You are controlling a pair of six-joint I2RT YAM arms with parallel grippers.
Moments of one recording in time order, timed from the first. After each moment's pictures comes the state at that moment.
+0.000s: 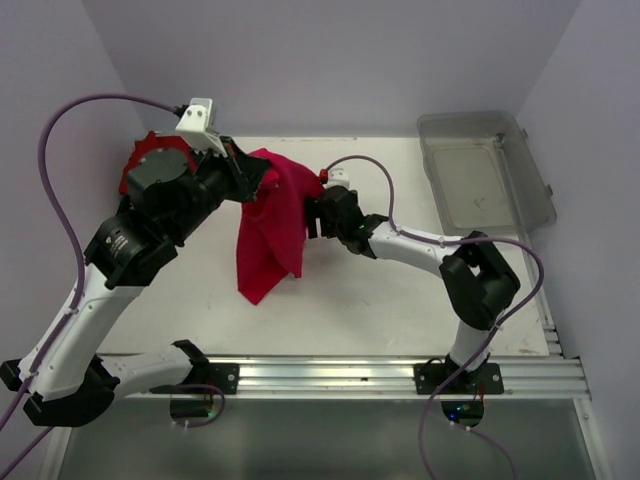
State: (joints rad) left arm -0.71 1.09 1.61 -0.63 -0.19 -0.38; right arm 0.78 1.79 1.20 -0.10 0.37 0.40
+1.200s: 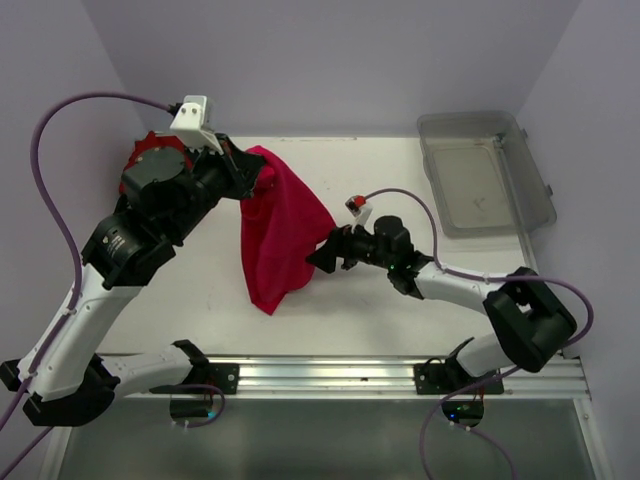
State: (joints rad) left arm -0.71 1.10 1.64 -0.64 -0.24 -0.38; right arm 0.67 1.44 0.65 0.49 -0.39 0.57
